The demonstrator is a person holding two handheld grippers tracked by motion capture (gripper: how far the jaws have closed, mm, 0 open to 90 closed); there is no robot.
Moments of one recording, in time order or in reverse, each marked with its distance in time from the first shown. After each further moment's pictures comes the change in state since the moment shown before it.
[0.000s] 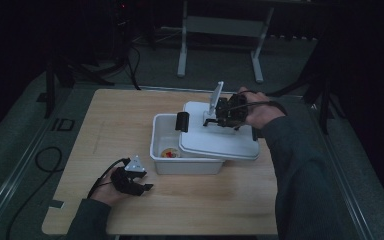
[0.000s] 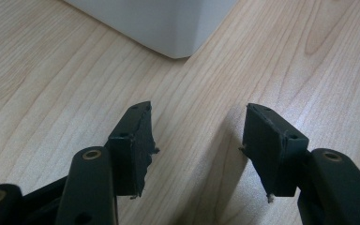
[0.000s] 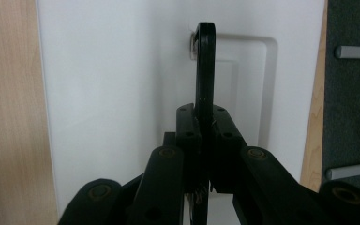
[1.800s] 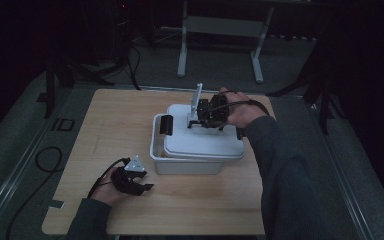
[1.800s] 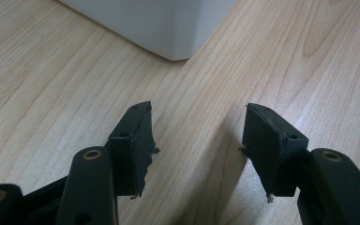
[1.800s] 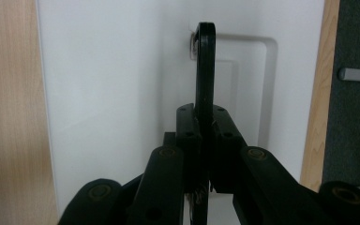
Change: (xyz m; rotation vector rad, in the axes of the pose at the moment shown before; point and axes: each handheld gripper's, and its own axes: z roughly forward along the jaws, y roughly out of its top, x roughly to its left) left arm 0.001 0.000 0.001 -0.009 -0.009 0.000; right arm 0.003 0.043 0.016 -0.008 0.022 -0.061
